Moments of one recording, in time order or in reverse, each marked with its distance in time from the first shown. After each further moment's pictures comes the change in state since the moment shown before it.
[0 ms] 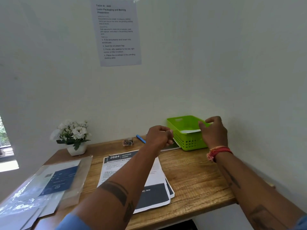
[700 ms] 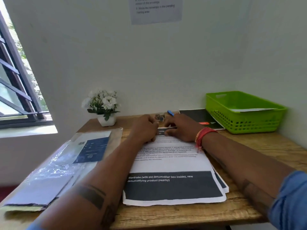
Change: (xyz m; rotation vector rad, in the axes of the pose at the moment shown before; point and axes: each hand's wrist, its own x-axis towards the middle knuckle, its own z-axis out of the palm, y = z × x) left_hand 0.014 -0.074 -0.160 0.580 0.236 0.009; right_hand -0.066 -0.036 0.198 -0.456 -0.913 -0.846
